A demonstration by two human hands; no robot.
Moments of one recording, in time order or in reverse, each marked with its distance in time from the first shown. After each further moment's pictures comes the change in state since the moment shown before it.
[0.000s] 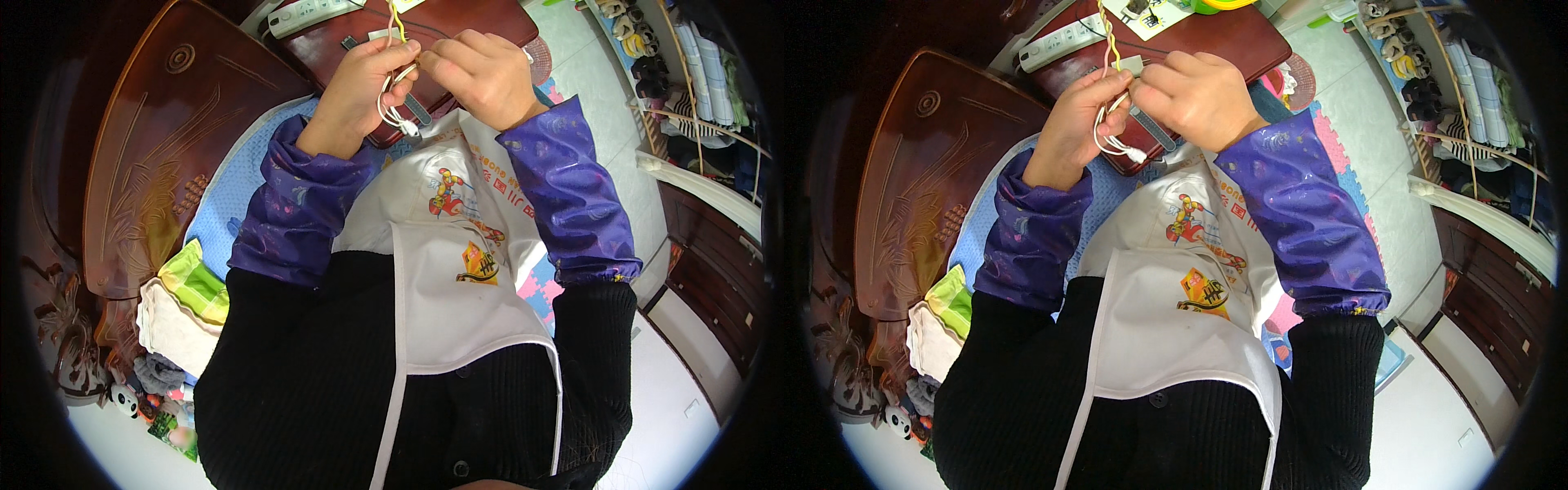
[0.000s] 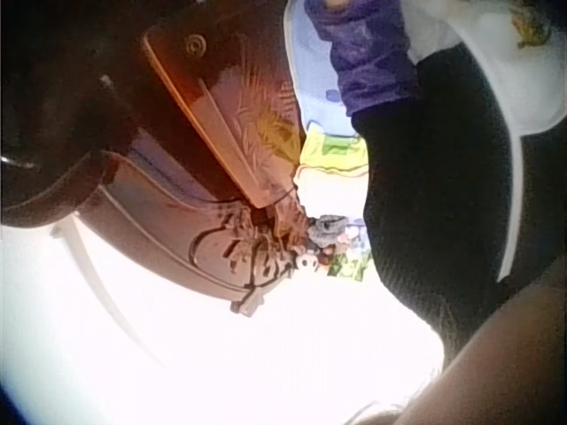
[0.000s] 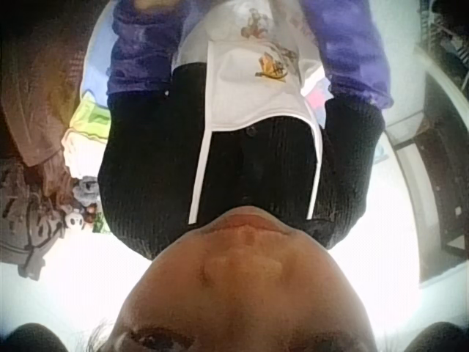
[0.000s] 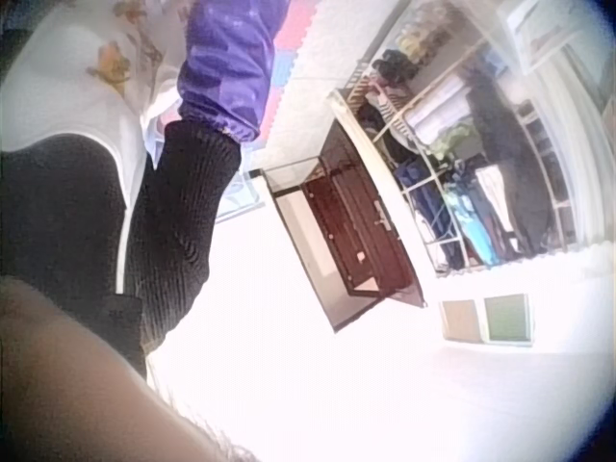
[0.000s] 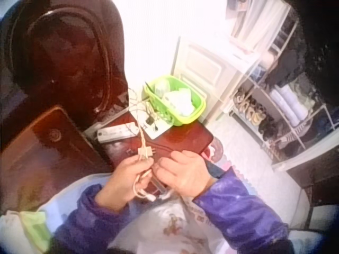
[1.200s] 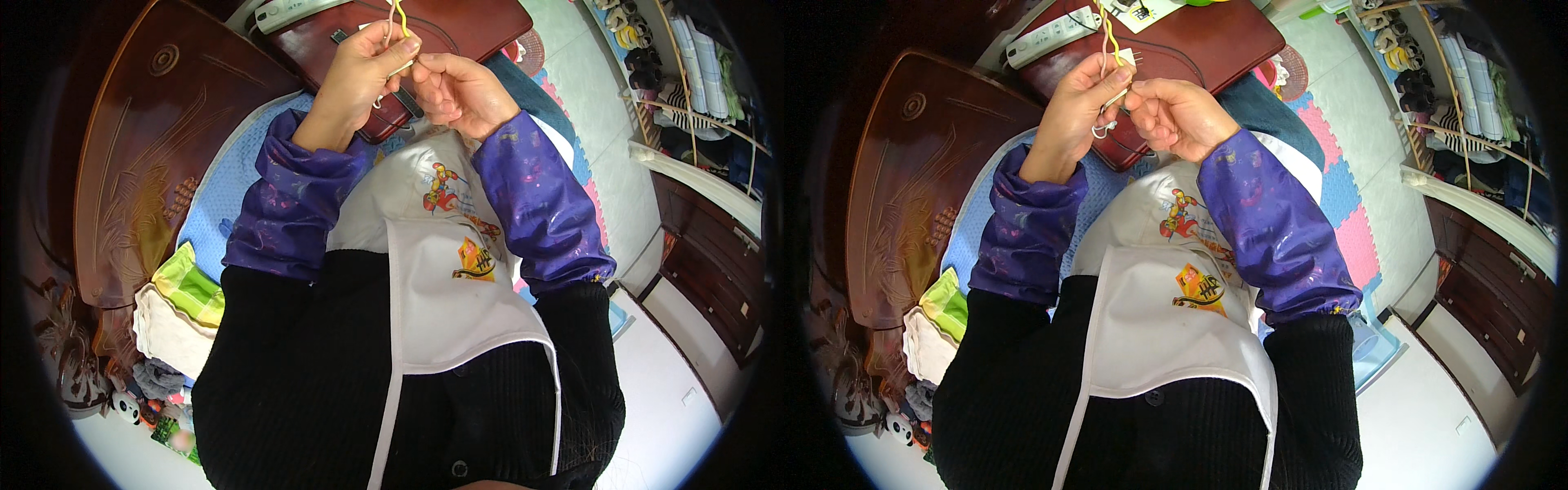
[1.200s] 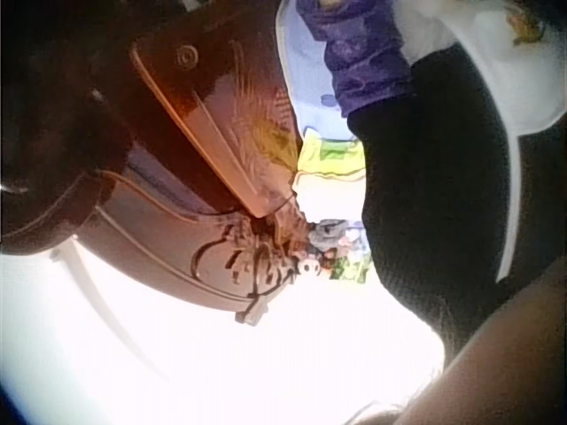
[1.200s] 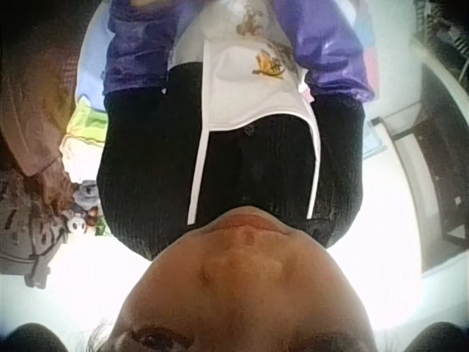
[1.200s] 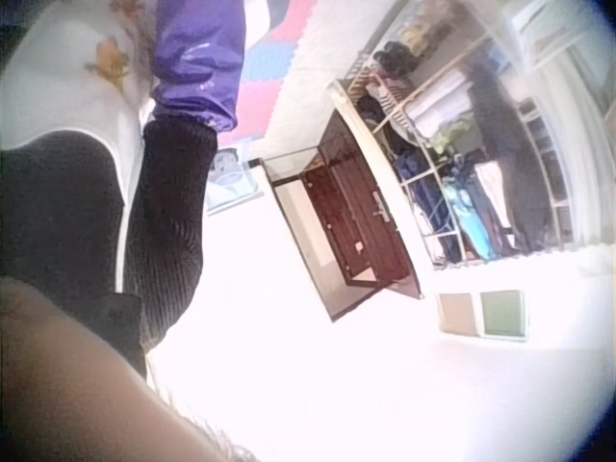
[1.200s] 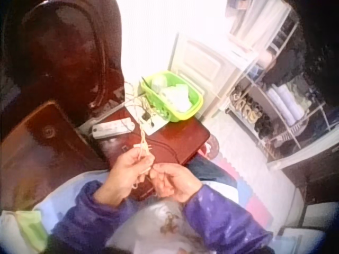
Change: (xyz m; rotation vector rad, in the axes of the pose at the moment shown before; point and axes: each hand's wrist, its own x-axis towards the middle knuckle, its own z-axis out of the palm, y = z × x) left_hand 0.008 -0.011 0.001 0.245 0.019 0.168; right_hand -0.019 -0.020 0.024 2.270 -0.129 1.422
